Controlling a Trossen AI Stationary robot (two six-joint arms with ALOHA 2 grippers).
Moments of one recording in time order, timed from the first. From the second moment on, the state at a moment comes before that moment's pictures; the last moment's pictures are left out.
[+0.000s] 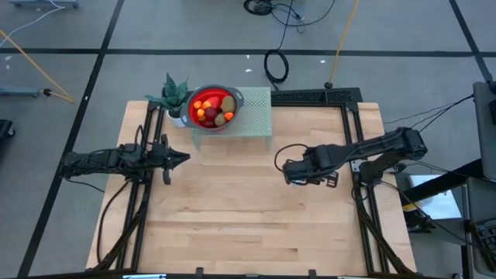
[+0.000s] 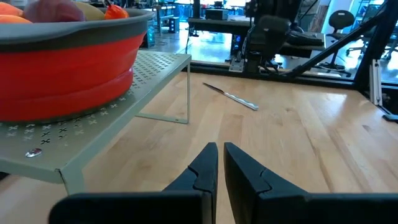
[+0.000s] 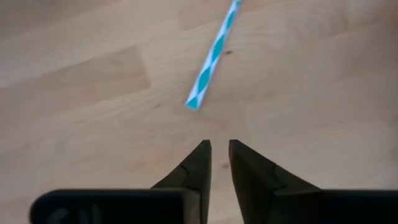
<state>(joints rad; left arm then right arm) -0.04 0.01 0.15 -0.29 -0.21 -0.07 0.18 1.53 1.29 -1.33 0.10 2.01</state>
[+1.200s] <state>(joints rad) -0.04 0.01 0.15 -0.29 -0.21 -0.05 0.00 1.53 0.85 -0.84 0.10 2.15</state>
